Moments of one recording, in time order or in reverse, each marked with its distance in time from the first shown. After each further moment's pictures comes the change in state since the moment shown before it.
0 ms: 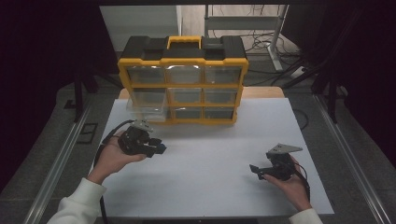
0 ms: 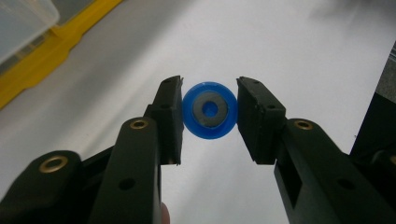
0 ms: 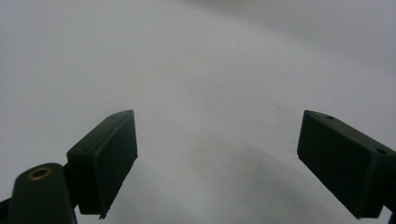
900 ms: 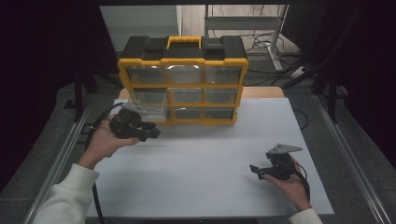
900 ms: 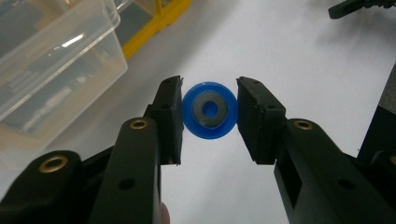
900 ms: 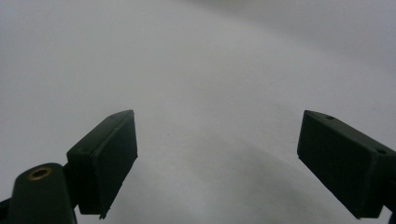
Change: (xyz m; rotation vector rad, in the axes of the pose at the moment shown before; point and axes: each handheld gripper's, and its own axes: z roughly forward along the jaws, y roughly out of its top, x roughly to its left) left arm 0.019 0.027 -0.036 -0.034 0.034 0.016; right arm 0.000 0.000 0.000 0.005 -0.001 -0.003
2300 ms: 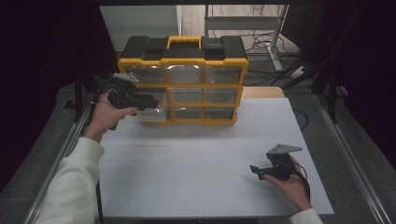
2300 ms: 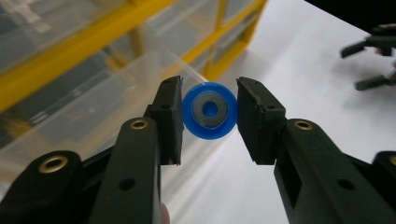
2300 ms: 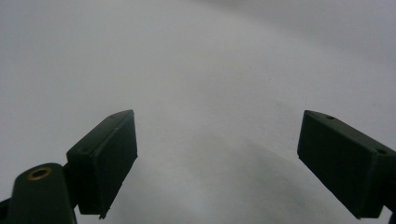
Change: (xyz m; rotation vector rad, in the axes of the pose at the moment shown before) left arm 0.068 0.034 -0.005 -0.154 0.034 -0.083; right arm -0.001 -0.001 0.001 0.008 0.003 0.002
